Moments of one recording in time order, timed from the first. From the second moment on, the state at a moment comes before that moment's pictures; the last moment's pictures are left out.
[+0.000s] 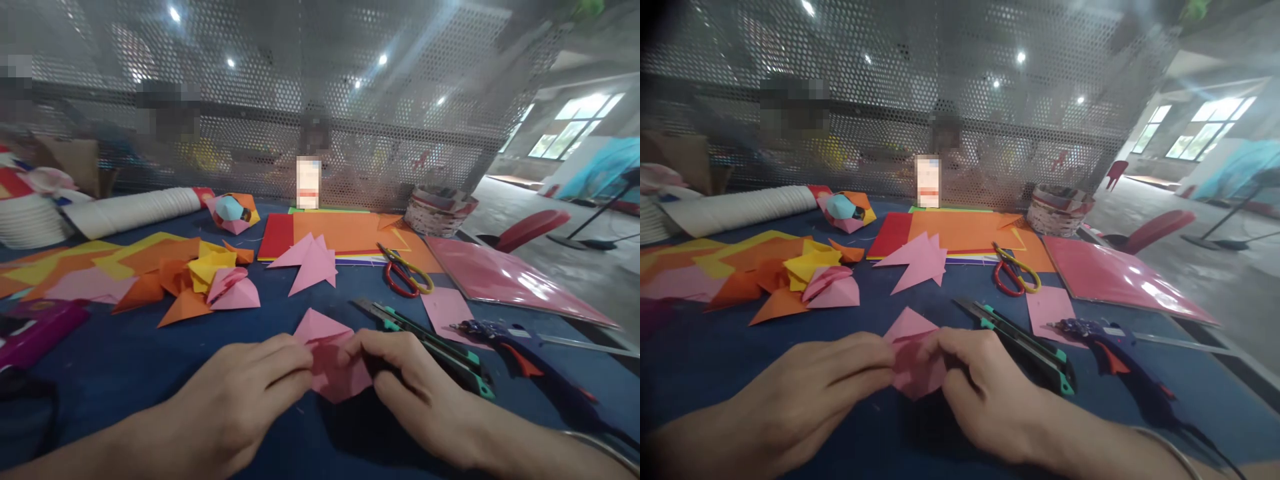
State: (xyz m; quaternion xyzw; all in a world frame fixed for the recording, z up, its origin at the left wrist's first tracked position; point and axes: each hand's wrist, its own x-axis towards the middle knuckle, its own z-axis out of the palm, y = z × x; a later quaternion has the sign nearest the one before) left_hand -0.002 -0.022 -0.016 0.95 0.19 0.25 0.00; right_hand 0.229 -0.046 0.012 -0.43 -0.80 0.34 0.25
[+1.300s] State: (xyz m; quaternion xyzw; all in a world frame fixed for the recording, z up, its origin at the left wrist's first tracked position) left_hand -0.009 -0.024 -0.011 0.96 0.12 0.26 0.05; right_hand 0.222 -0.040 -0.011 -0.45 -0.83 0.22 0.23
